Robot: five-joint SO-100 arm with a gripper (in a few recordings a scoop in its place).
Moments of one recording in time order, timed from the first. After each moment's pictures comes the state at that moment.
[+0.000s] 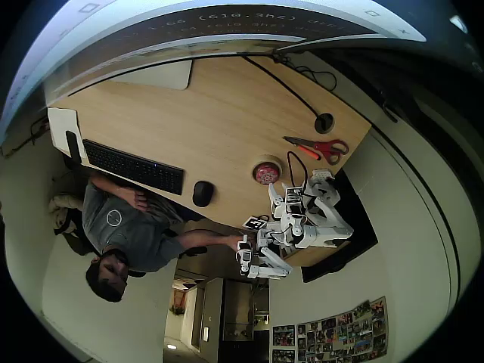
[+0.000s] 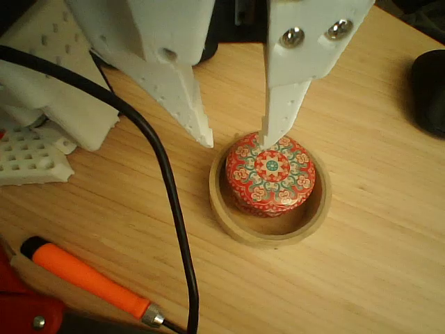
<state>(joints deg) -13.7 134.0 141.2 76.7 -14.5</state>
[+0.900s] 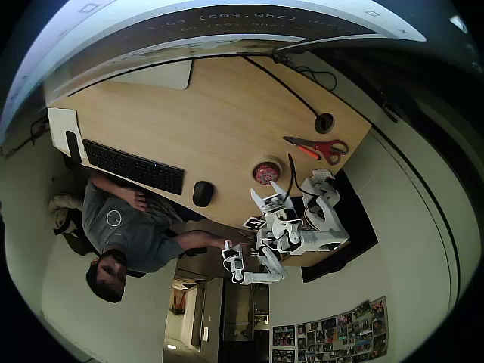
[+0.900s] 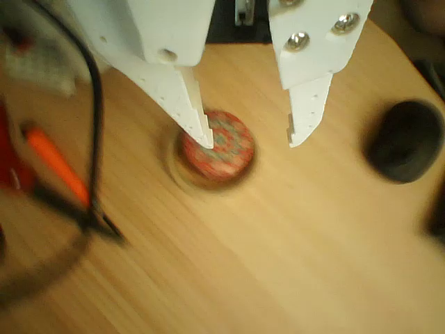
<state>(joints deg) -6.2 120.5 117.7 74.8 -44.6</state>
